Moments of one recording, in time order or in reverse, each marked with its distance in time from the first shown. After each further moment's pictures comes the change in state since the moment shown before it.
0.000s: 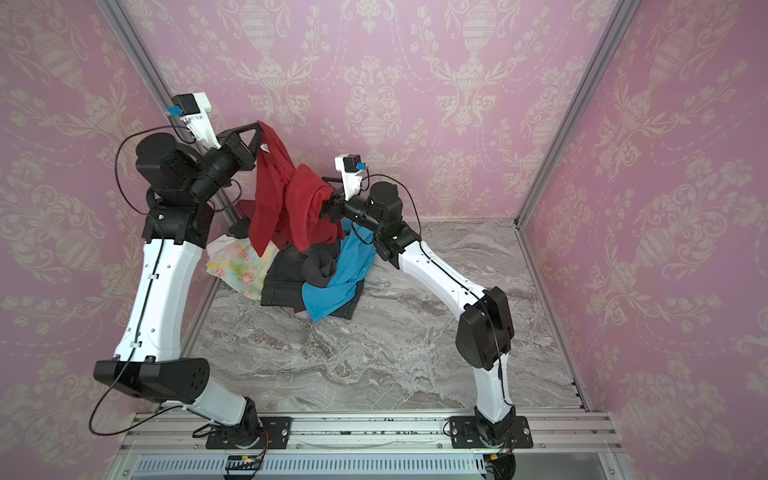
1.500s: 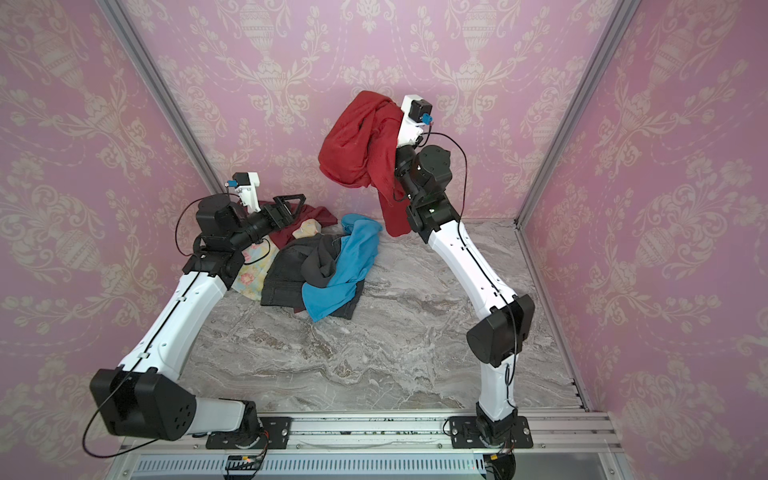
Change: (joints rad) left arm -0.057 -0.199 -0.703 0.121 0.050 -0.081; right arm -0.183 -0.088 0.255 -0.052 0.412 -0.069
